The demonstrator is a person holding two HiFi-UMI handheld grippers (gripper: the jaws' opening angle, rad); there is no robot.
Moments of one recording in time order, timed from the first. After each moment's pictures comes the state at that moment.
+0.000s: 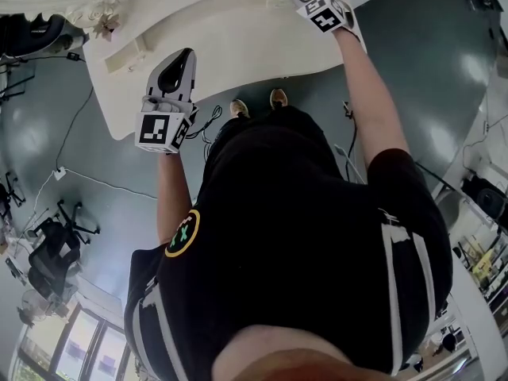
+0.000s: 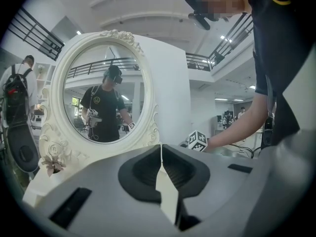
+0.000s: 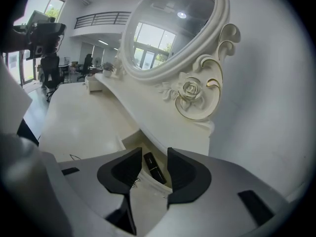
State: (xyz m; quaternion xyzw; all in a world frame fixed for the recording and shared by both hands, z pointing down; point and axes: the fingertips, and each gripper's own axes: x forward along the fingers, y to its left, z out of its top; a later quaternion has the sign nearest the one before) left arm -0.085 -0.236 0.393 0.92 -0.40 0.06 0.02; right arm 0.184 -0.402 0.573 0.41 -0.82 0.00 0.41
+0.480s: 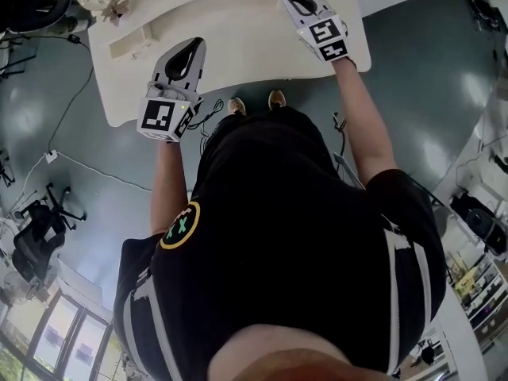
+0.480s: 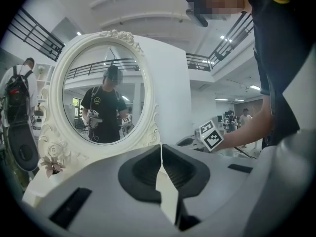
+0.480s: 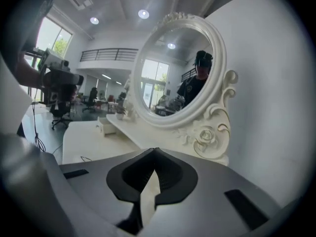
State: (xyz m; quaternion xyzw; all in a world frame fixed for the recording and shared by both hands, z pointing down) left arm -0.078 -0.243 0.393 0.91 -0.40 0.06 0.01; right arm 0.102 -0.356 0.484 0.40 -0.88 -0.02 0.23
